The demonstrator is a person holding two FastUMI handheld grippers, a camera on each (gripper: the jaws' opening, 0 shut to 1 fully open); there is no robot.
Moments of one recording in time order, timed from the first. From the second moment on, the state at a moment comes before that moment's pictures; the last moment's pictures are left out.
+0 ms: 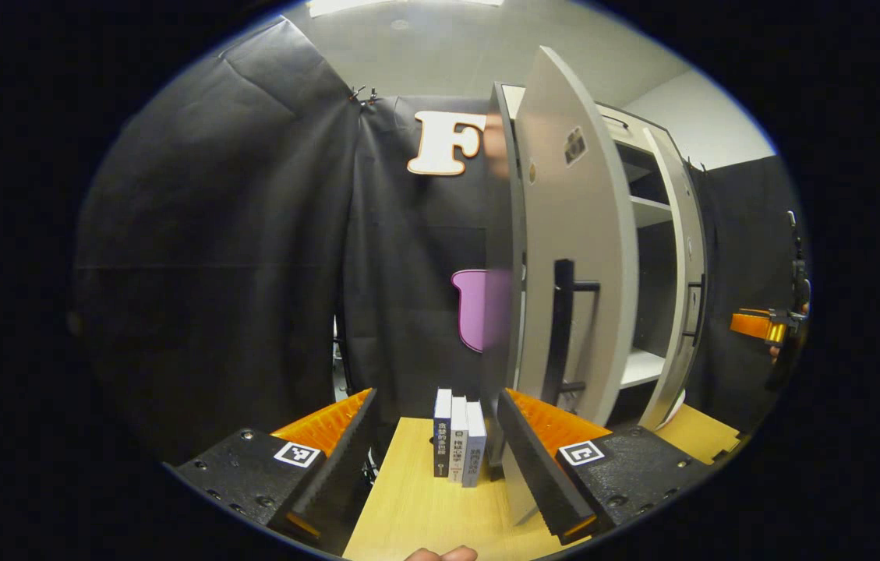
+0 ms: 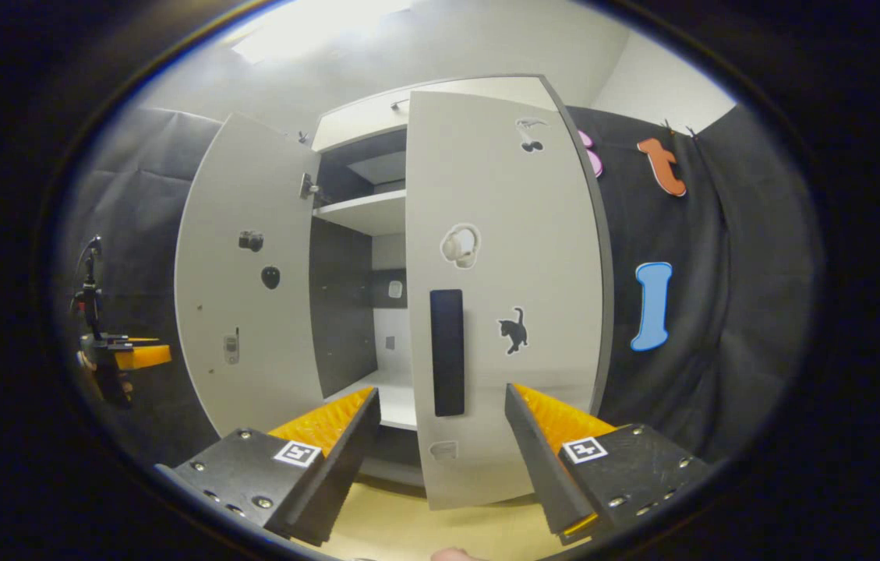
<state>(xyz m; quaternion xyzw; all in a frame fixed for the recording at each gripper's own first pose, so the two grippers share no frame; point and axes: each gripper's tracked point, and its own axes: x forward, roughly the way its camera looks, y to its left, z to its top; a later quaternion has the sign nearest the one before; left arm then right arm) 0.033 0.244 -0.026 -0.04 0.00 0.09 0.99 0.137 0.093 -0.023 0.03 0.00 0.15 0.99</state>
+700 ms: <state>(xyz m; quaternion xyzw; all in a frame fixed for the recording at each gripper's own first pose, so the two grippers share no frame) 0.102 0.220 0.004 -0.07 -0.01 -0.03 1.00 0.081 0.052 -0.018 0.01 0.00 0.06 1.00</state>
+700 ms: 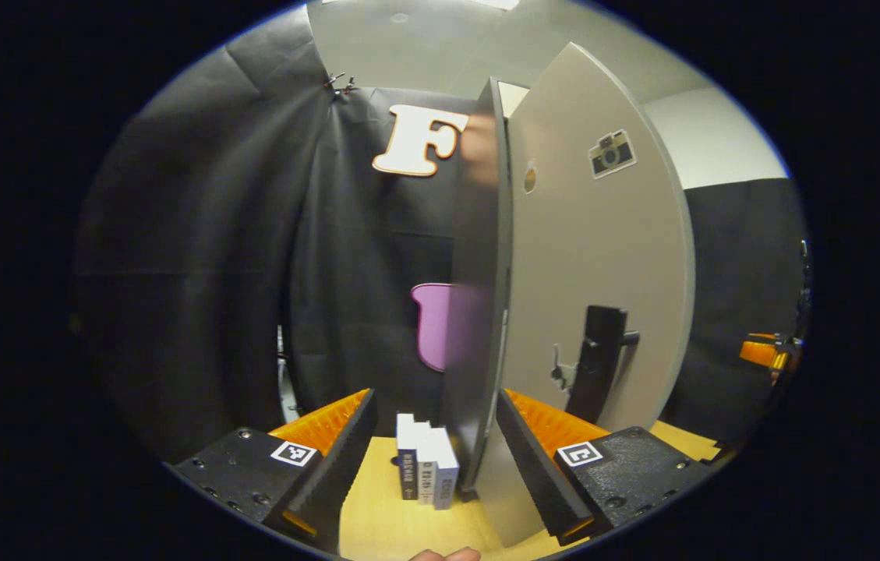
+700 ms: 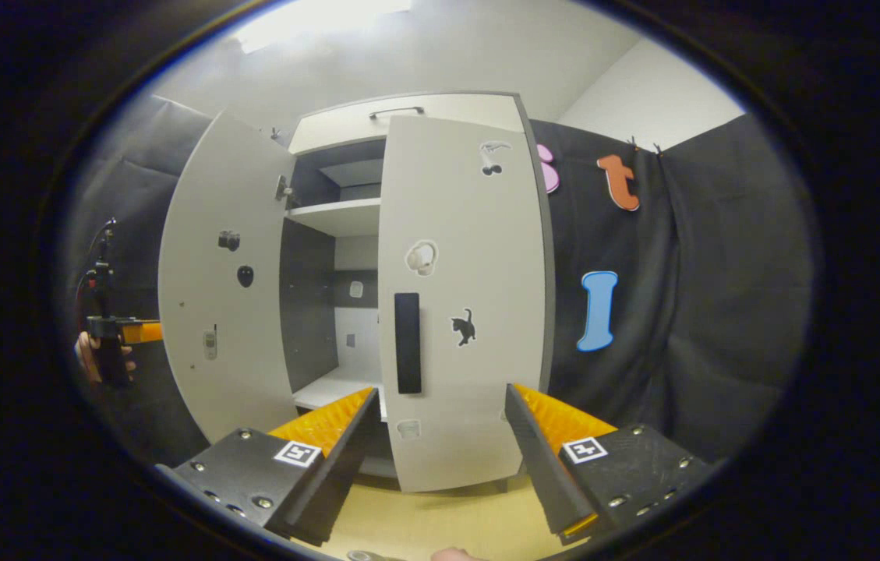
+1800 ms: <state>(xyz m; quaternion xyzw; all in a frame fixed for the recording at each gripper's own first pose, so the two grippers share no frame) 0.112 0.137 0.014 -0.04 0.00 0.02 1.00 0.045 -0.039 -0.035 0.02 0.01 0.06 1.00</state>
